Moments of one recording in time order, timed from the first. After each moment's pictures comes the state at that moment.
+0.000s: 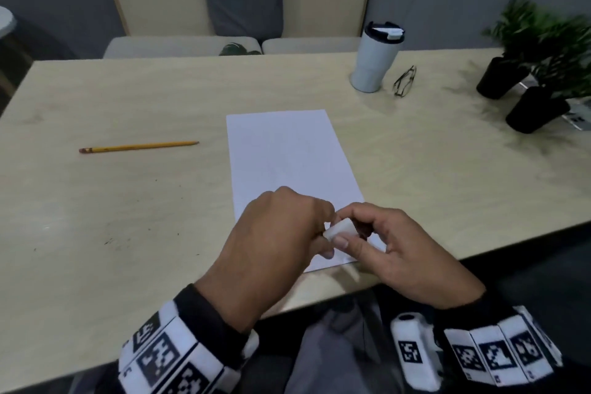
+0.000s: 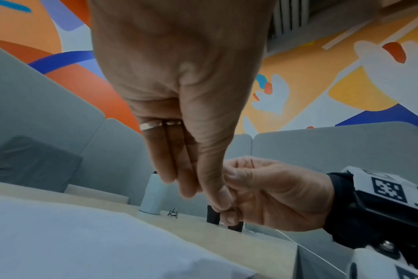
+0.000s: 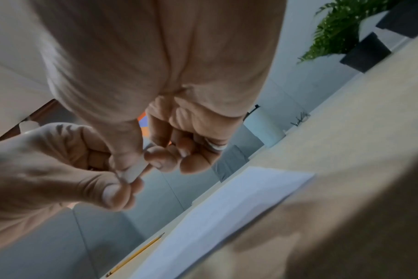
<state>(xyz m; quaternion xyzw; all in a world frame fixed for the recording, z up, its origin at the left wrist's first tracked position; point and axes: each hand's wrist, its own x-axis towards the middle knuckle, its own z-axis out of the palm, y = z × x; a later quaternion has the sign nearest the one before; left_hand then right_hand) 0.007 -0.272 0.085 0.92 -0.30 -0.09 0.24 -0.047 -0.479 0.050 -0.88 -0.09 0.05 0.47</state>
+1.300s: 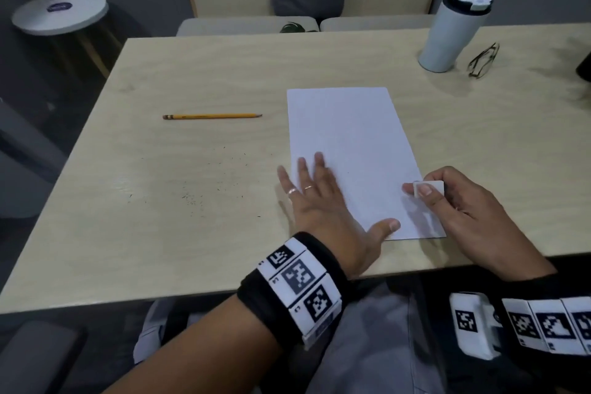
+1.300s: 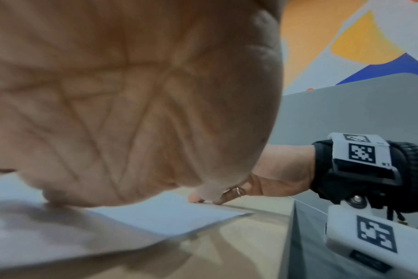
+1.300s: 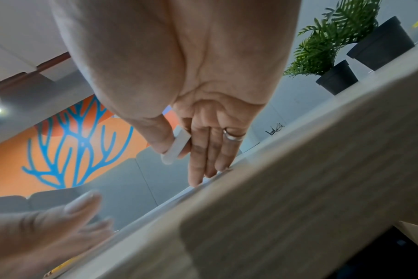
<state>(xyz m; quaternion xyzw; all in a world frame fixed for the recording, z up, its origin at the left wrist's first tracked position) -0.001 -0.294 0.034 0.96 -0.12 -0.22 -0.07 -0.031 -0.503 0.024 -0.90 0.05 -0.02 0.43</state>
